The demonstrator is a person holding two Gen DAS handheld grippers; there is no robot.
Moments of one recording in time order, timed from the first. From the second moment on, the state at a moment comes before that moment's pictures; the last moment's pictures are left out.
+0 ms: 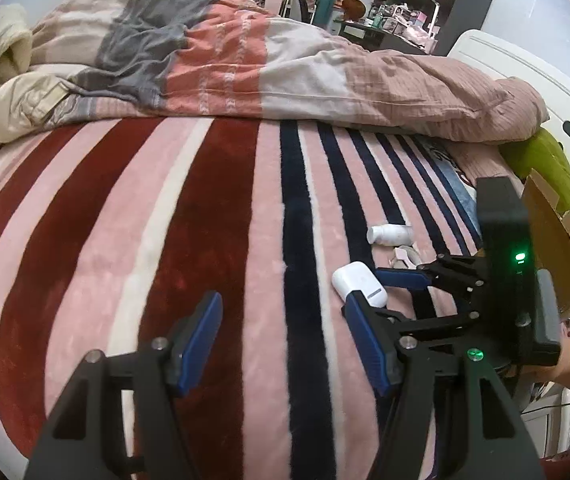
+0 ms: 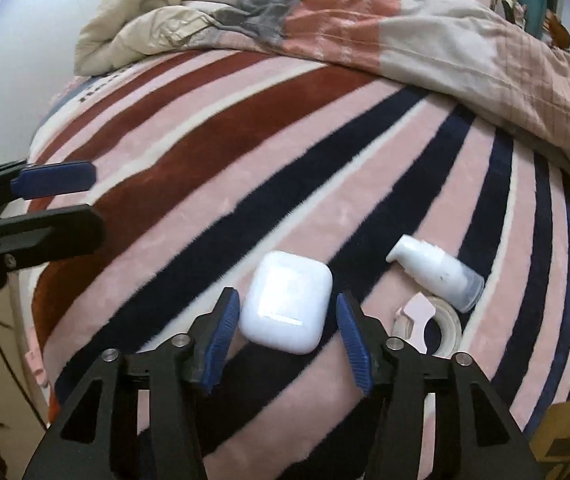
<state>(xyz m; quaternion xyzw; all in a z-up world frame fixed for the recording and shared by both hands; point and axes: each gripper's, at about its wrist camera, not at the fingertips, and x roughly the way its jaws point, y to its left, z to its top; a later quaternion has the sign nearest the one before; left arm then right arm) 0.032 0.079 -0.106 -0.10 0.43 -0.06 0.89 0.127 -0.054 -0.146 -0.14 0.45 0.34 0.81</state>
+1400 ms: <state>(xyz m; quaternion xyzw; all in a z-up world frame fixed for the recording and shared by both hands) -0.005 0.041 -0.040 -0.13 0.40 -0.19 0.89 0.034 -0.083 -0.071 -0.17 0.33 0.42 0.83</state>
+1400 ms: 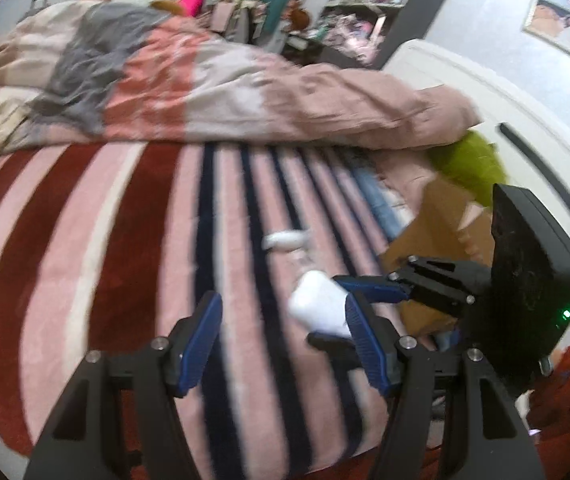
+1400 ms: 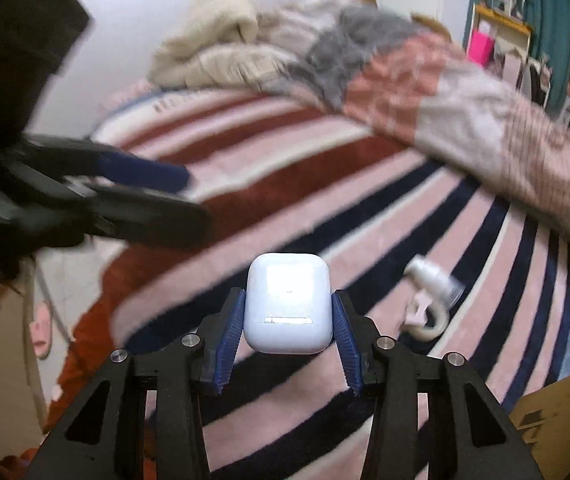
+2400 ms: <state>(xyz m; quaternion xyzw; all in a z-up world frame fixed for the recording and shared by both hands) 0.114 -0.231 -0.011 0.02 0.48 -0.38 0.79 0.092 -0.316 -0.026 -0.08 0.43 0.27 0.86</state>
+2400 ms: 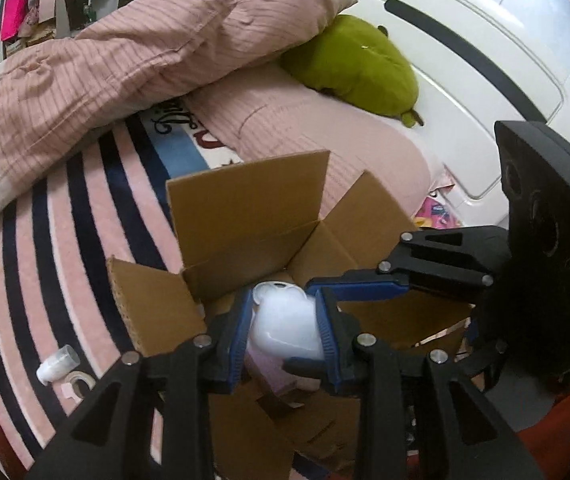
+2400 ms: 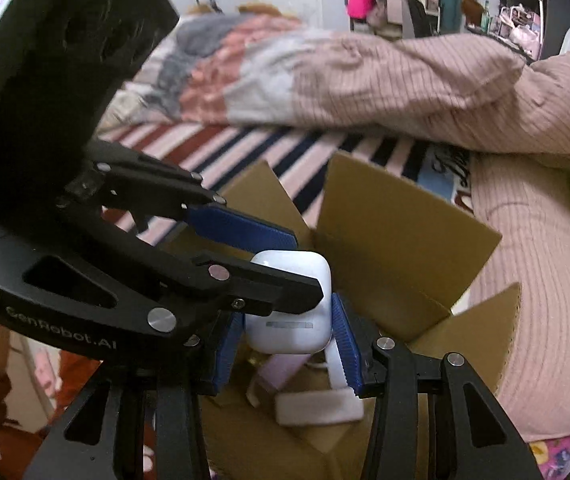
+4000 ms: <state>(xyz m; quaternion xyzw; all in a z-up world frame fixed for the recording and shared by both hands) 0.048 0.036 -0.105 -0.08 0.45 -0.13 0.88 0.138 -0.120 -0.153 -0.13 0.40 0.25 0.87</state>
